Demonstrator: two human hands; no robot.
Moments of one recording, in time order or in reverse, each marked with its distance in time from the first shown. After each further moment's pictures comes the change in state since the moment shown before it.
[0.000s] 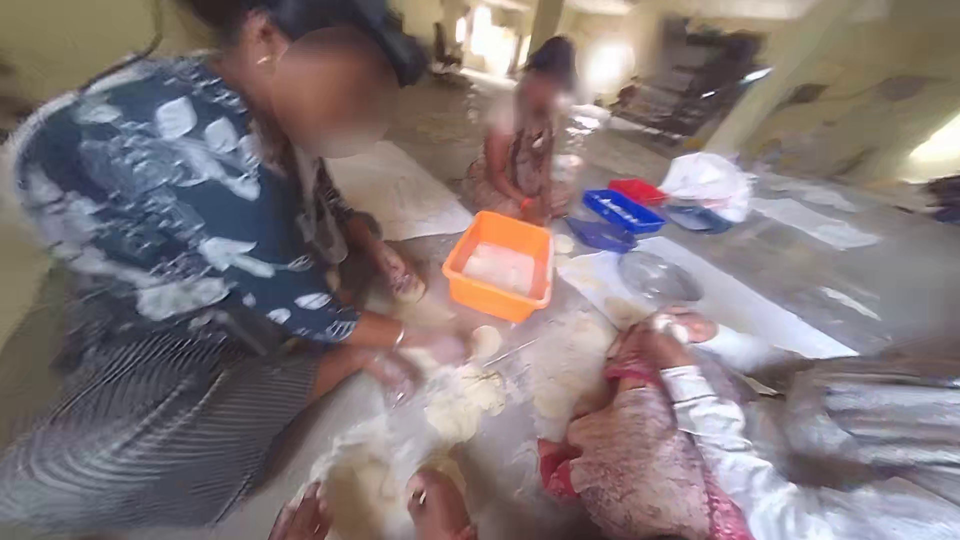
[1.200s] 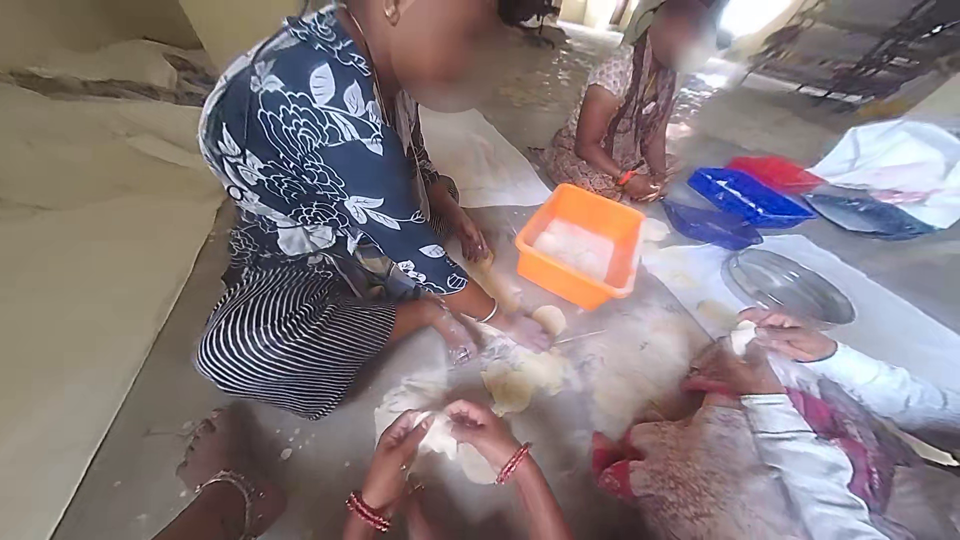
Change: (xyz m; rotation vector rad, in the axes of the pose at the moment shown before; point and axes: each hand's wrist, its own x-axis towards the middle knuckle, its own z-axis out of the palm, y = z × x) left_hand -0.013 0.011 0.017 0.038 -0.409 0.086; right_hand 0.016 -0.034 -0.043 0.651 -0.285 -0.253
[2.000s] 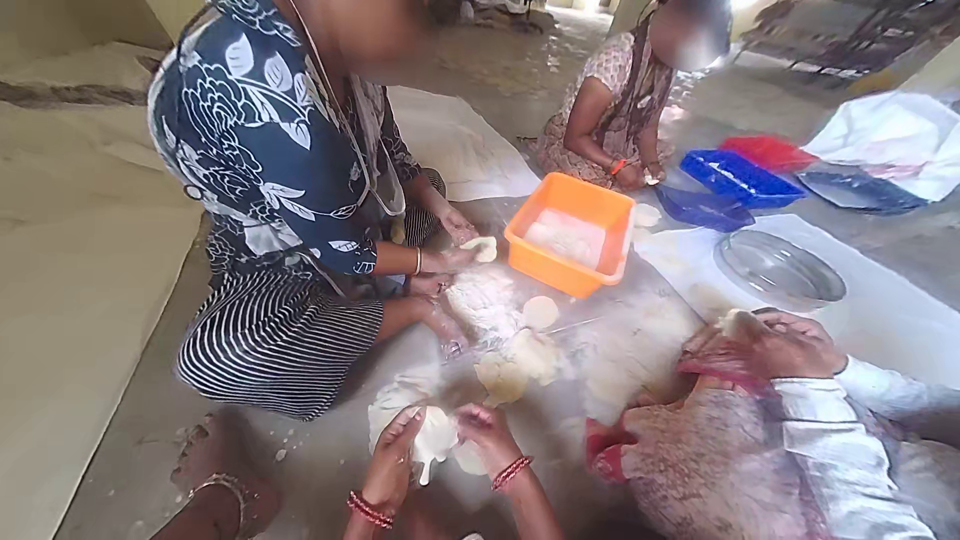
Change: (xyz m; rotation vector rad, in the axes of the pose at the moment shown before) left_hand -0.007 0.004 0.022 -0.100 0.079 -0.078; right_hand -0.021 0.018 0.005 0.328 0.253 0.022
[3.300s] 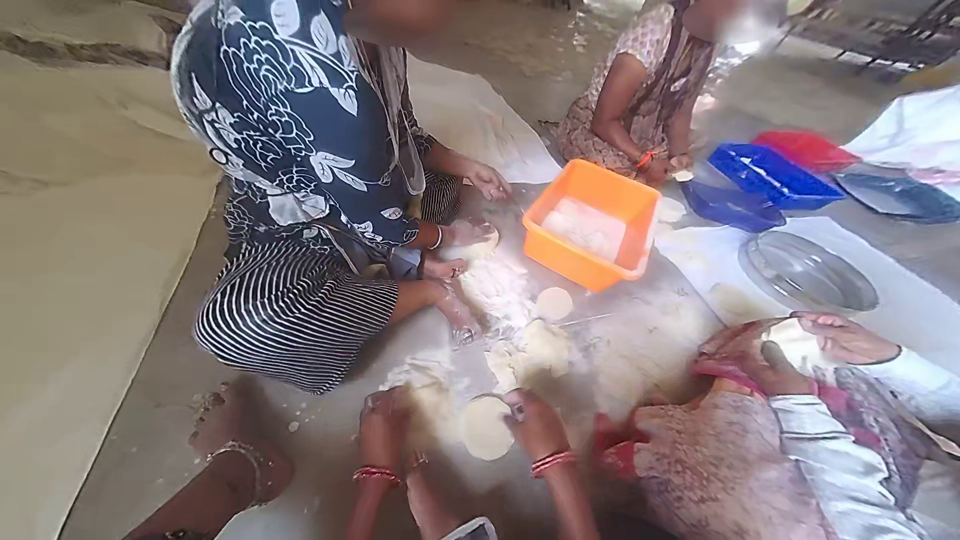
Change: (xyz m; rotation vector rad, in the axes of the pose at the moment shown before) left_hand 0.031 -0.022 -0.059 1.165 0.222 0.112; right_hand -0.008 -0.030 -0.043 -1.140 0.148 0.207
